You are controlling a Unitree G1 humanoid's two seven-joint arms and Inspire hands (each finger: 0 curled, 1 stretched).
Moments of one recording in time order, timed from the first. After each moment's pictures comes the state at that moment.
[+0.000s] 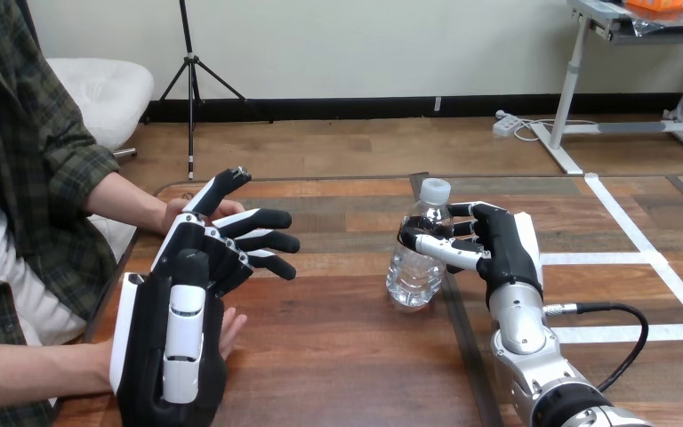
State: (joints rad) left arm 0.28 -0.01 -0.10 0.09 -0.30 -0.86 -0.32; right arm -0.71 -0.07 -0.05 1.30 -0.16 -0.31 -0.29
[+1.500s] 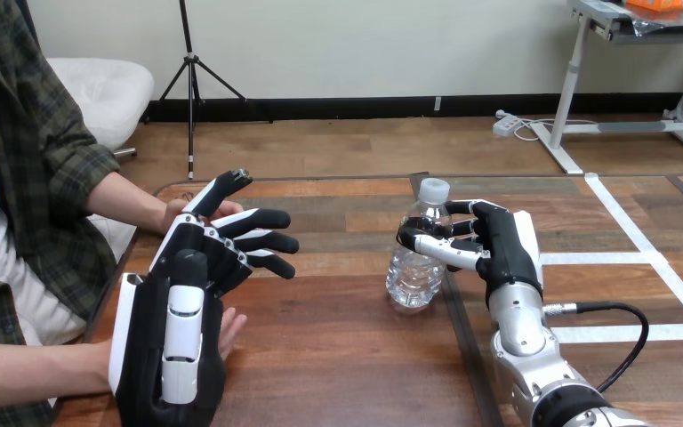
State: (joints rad) left arm 0.28 -0.01 -0.10 0.09 -0.31 -0.86 -0.32; right arm -0.71 -0.08 -0.04 1.30 -0.17 -0.34 -0.30
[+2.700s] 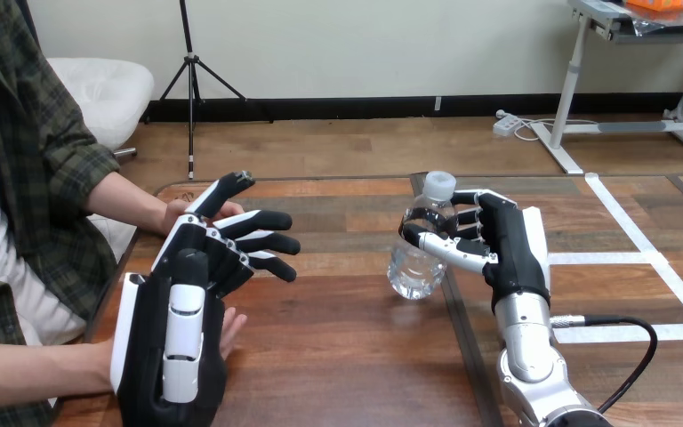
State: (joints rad) left arm 0.27 -0.01 -0.10 0.09 -0.31 -0.84 -0.33; right arm -0.64 -0.08 -0.04 1.29 -0.19 -0.57 -0.34
